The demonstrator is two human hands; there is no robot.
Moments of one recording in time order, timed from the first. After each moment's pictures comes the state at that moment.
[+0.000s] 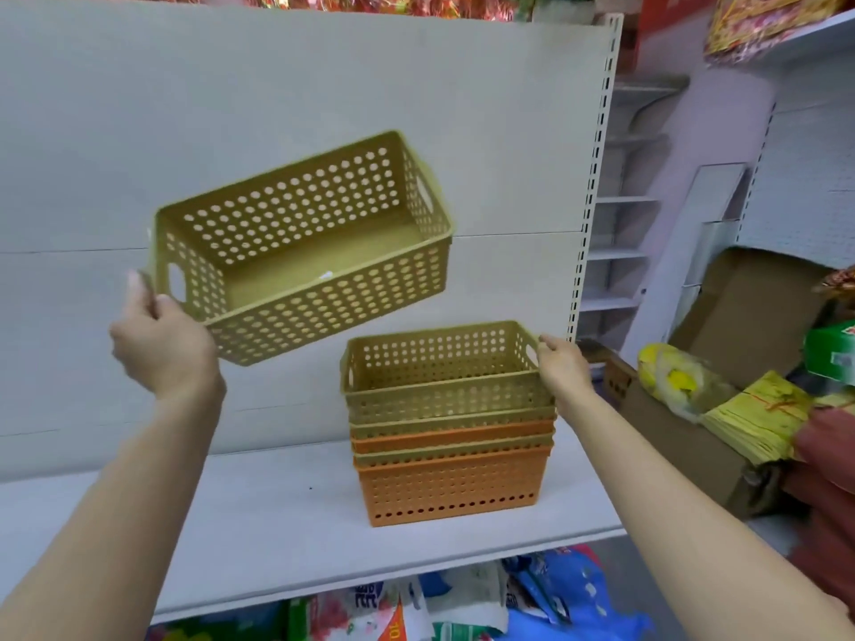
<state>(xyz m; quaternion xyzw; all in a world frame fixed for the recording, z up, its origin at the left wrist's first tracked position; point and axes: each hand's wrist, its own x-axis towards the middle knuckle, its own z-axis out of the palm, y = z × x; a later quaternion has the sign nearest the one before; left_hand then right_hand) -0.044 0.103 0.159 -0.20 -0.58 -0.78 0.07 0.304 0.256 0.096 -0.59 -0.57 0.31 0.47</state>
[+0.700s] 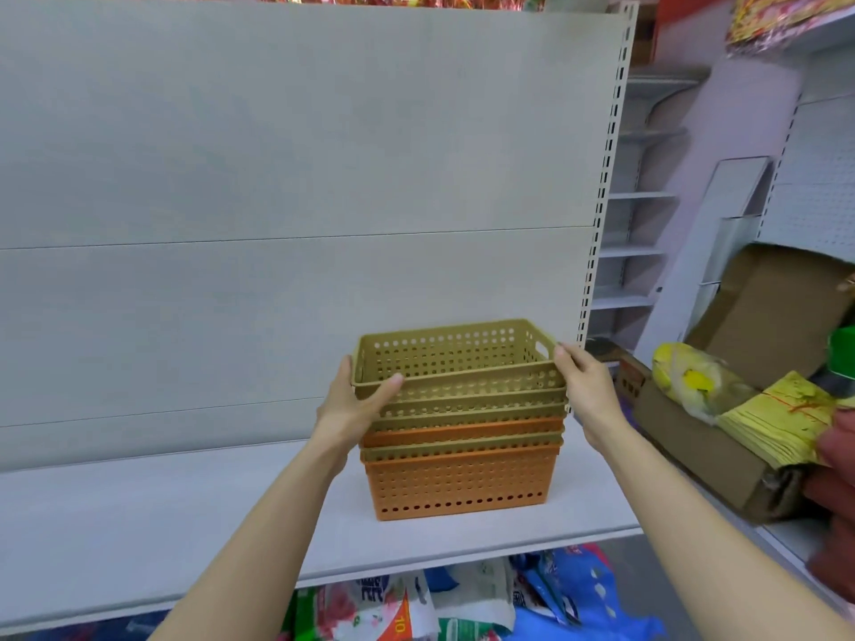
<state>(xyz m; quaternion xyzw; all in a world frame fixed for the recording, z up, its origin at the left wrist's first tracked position) 0.057 0.133 0.062 -0.47 -0.63 -0.55 -0.28 0.329 0.246 0.063 -0.46 -0.59 0.38 0.54</state>
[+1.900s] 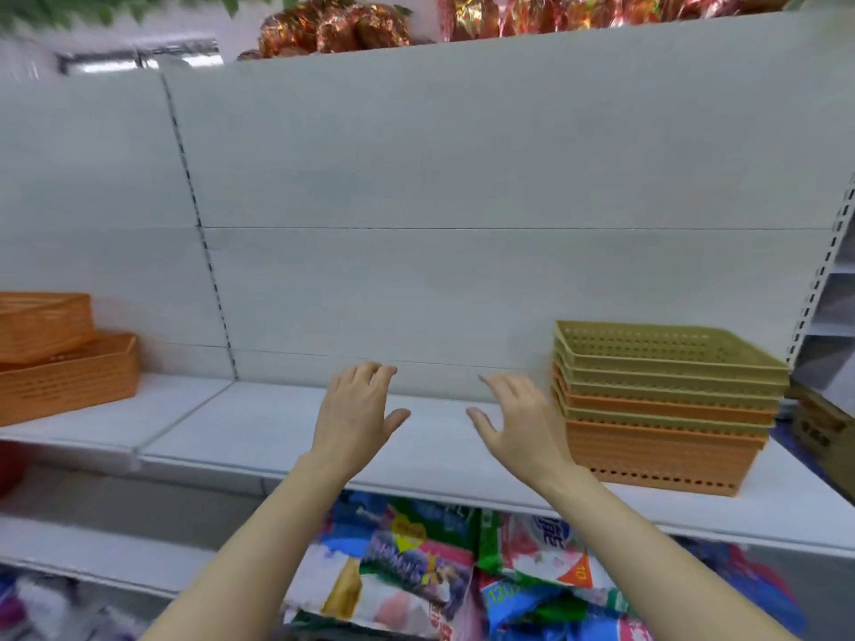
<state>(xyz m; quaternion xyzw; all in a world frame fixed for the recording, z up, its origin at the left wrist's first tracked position) -0.127 -0.088 0.048 -0.56 -0.76 -0.22 0.25 0.075 0.031 0.038 -0.26 -0.87 0.00 0.41</state>
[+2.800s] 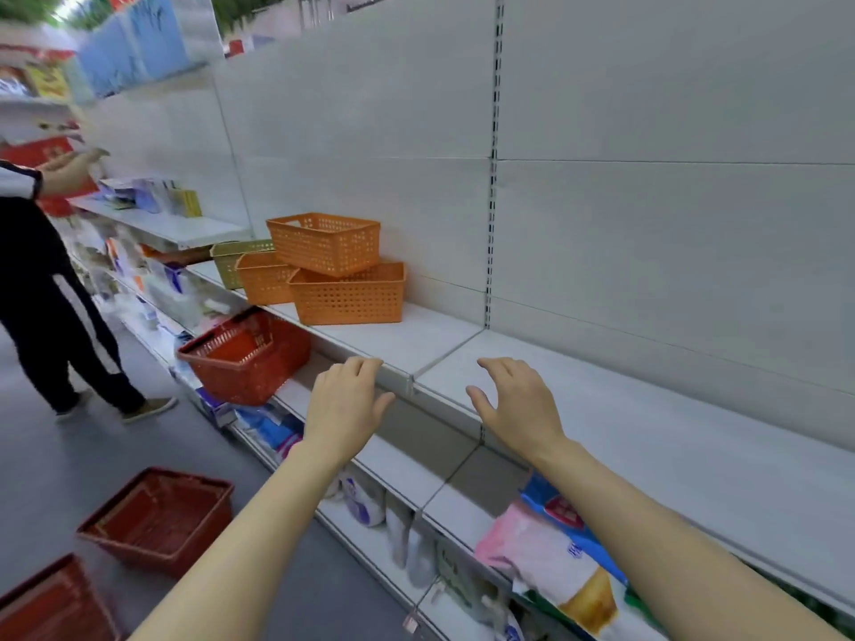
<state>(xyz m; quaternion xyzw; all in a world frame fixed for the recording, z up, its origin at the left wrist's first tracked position) -0.403 -0.350 -0.006 -0.31 -0.91 -0.11 0.24 -0.298 -0.133 -0.016 -0.07 -0.93 0.13 0.34</state>
